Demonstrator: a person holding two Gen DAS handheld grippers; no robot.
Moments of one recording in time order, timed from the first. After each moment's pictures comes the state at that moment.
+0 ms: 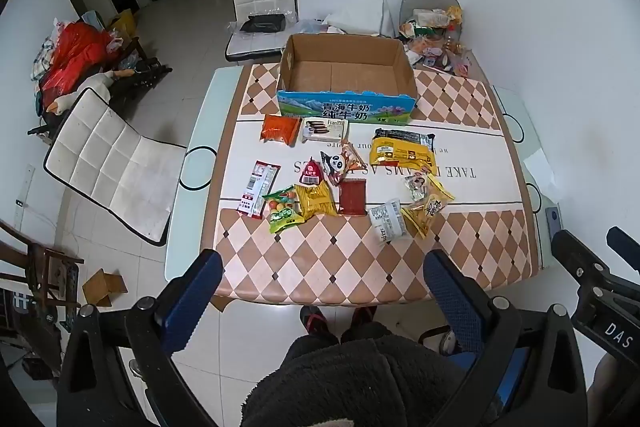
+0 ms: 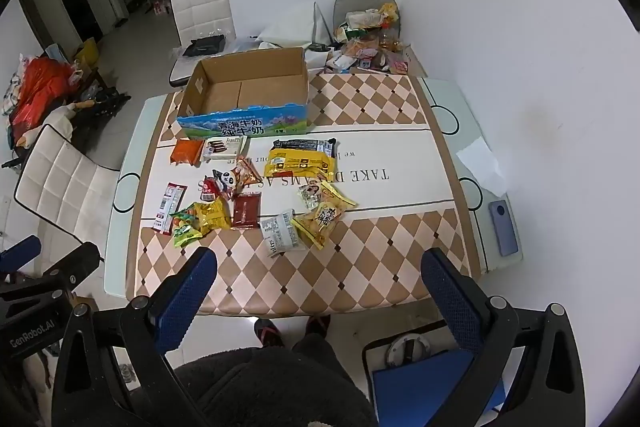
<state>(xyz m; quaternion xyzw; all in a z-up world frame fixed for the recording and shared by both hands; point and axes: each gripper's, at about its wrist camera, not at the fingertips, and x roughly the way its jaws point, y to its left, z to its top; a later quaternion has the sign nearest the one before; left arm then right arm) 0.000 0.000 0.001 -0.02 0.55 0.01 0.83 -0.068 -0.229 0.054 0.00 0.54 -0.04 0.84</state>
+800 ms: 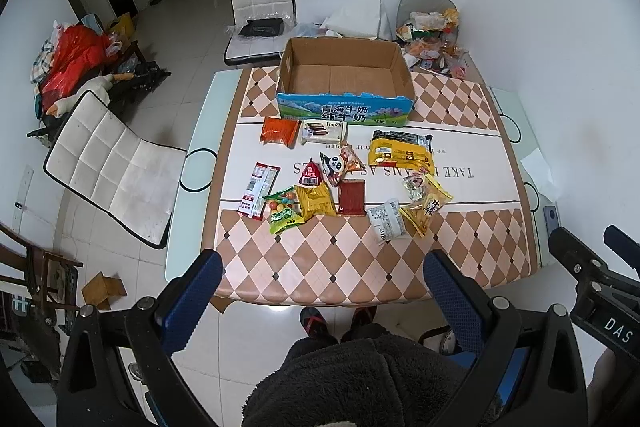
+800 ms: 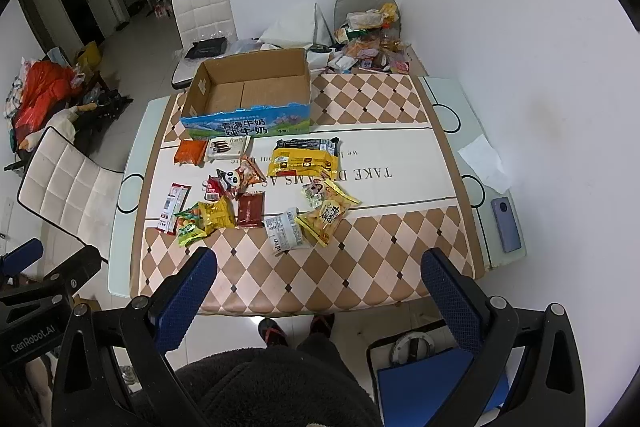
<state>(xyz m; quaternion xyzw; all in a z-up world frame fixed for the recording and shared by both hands) 0.001 -0.002 0.001 -0.01 0.55 0.01 0.84 -0.075 -0.220 0.053 0.01 0.54 -0.04 0.84</state>
